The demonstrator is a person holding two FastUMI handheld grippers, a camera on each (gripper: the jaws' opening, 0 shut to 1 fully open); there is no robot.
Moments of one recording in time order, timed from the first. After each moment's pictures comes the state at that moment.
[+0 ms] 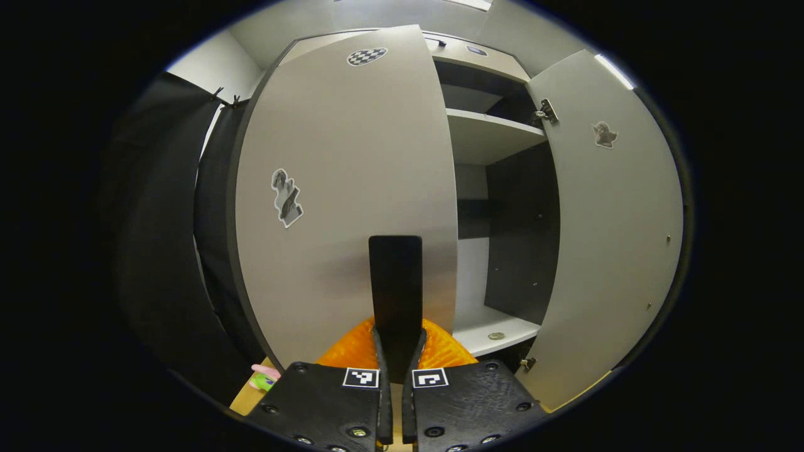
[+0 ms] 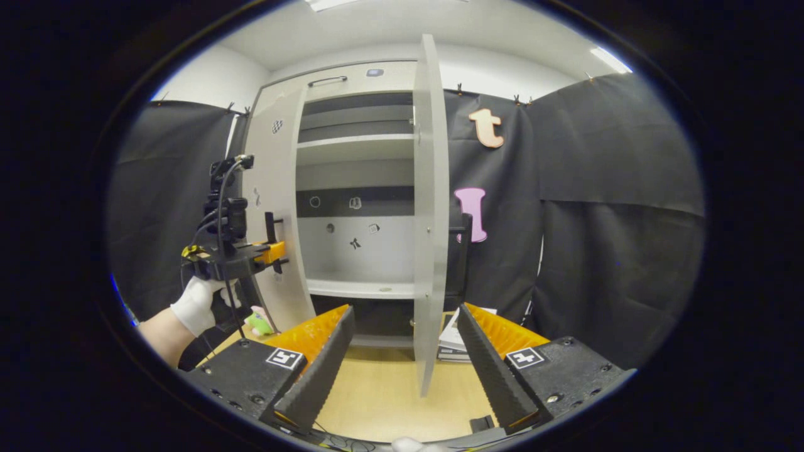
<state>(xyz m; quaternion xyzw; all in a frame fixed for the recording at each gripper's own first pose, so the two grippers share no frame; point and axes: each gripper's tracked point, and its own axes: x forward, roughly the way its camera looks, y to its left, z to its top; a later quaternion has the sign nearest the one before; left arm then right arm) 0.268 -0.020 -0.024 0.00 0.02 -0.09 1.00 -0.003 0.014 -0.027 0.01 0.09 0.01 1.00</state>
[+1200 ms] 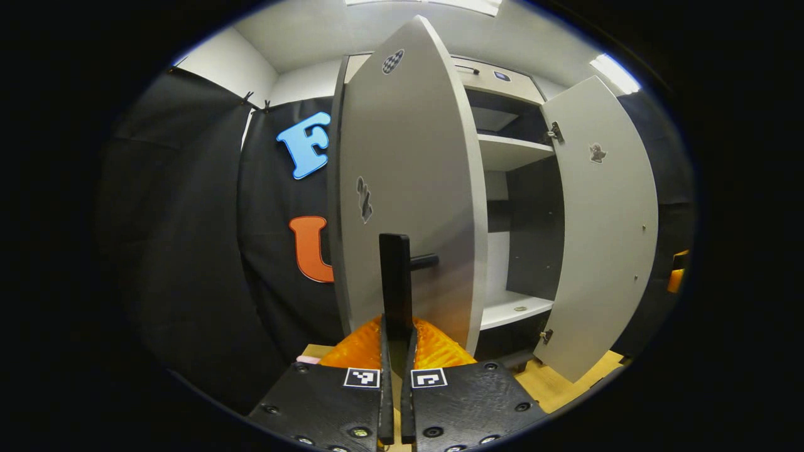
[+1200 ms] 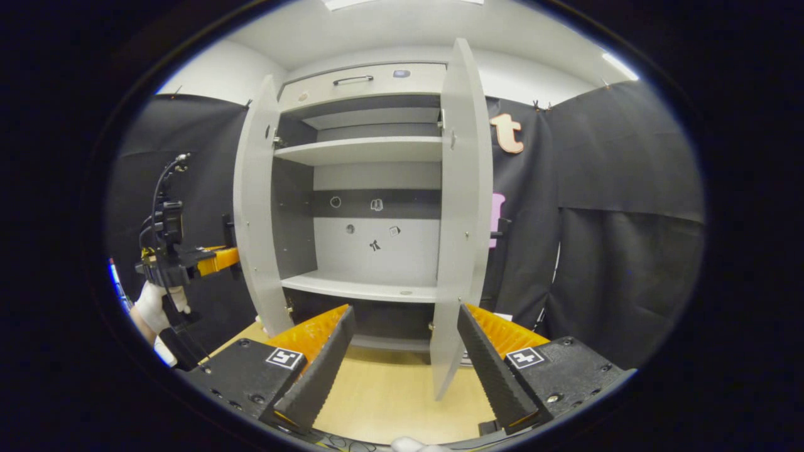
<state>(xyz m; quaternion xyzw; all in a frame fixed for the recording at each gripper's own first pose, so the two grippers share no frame) 0.203 0.061 -0.031 -0.01 0.01 -0.04 1.00 0.006 0.052 -0.024 0.00 0.08 0.04 1.00</state>
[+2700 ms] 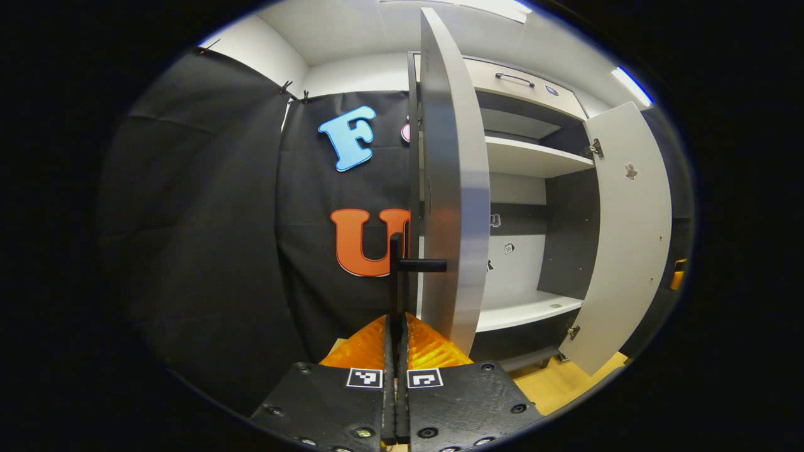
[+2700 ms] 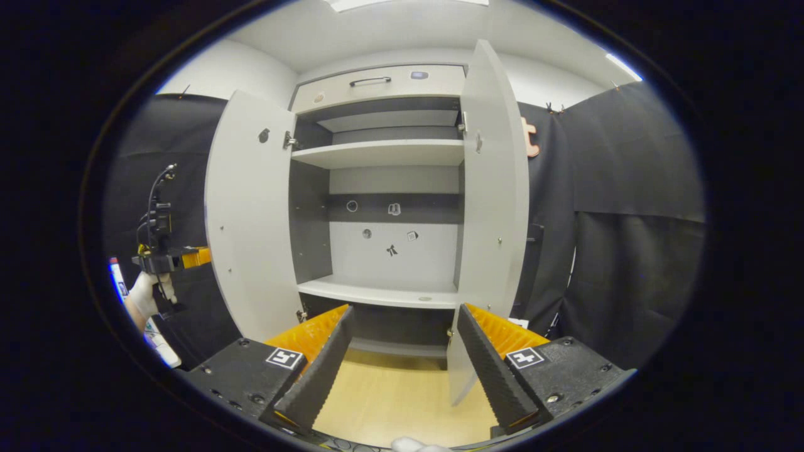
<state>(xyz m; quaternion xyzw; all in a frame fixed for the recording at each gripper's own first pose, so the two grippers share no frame) 0.195 0.153 -0.045 -0.04 0.02 0.00 1.00 0.016 0.083 -0.022 0.00 0.07 0.07 0.99</state>
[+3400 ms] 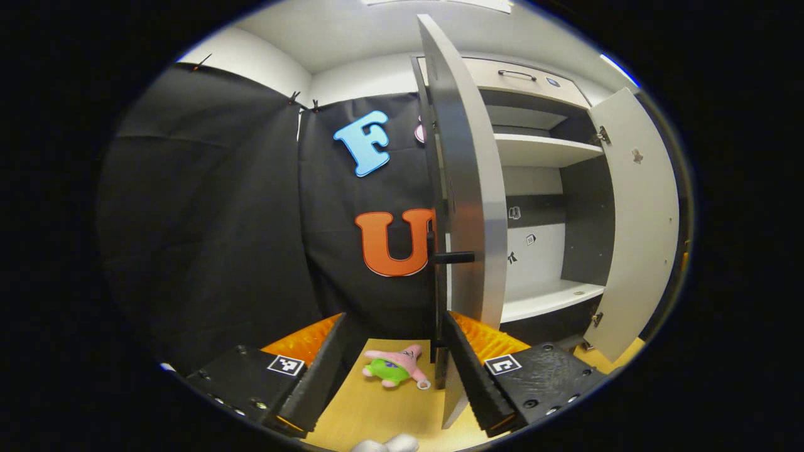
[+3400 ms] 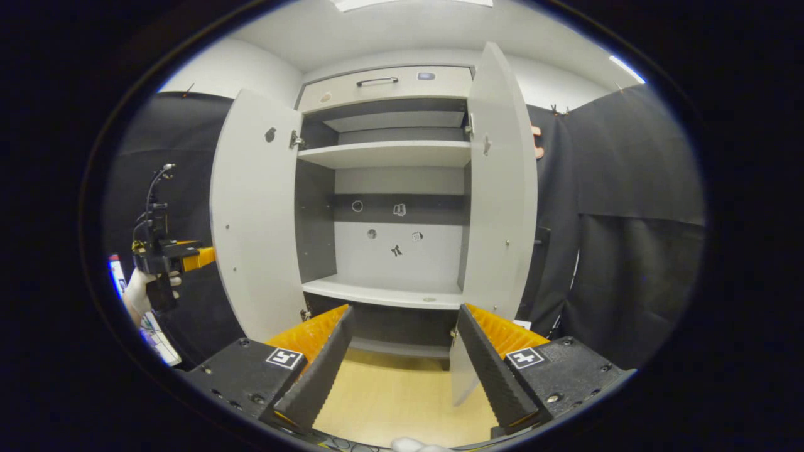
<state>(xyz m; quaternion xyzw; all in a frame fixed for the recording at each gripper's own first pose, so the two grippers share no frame) 0.170 0.186 -0.047 -0.02 0.03 0.05 1.00 0.014 0.091 -0.021 -0.01 0.07 0.08 0.99</state>
